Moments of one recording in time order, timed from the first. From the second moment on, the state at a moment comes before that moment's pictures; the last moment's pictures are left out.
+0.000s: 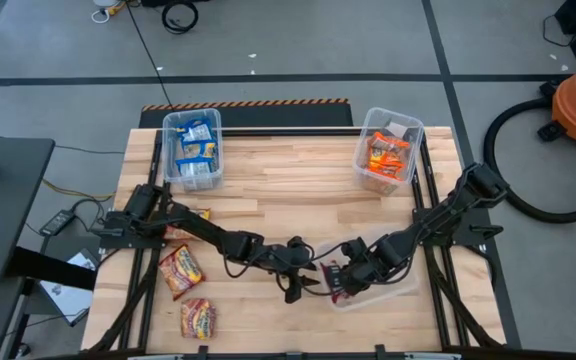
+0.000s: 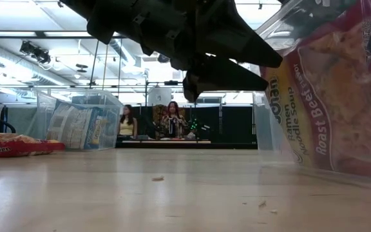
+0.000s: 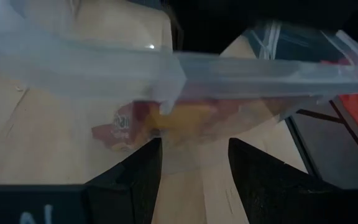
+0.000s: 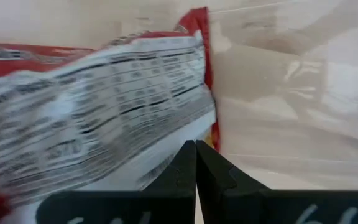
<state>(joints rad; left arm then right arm) -0.32 1.98 1.14 0.40 -0.10 -0.41 0.56 1.63 1.05 -0.66 0.08 1.98</state>
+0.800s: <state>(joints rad) -0.30 1.98 1.15 0.38 -0.08 -0.37 0.57 1.66 1.04 -0.50 0.17 2.00</state>
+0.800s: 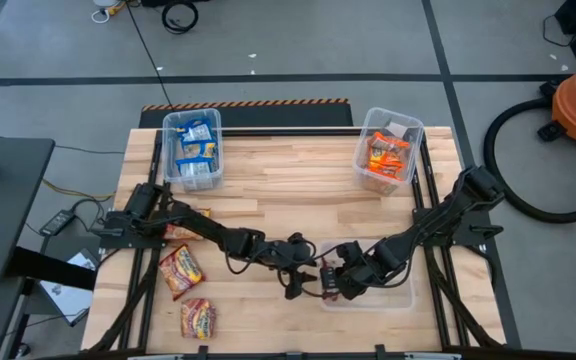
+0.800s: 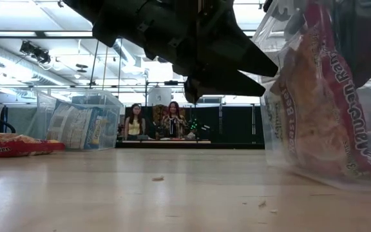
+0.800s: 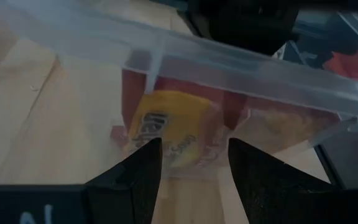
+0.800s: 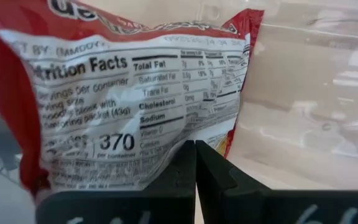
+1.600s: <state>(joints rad) -0.33 1.92 1.14 0.22 -0.05 -0.34 0.62 1.65 1.32 -0.91 0.17 1.98</state>
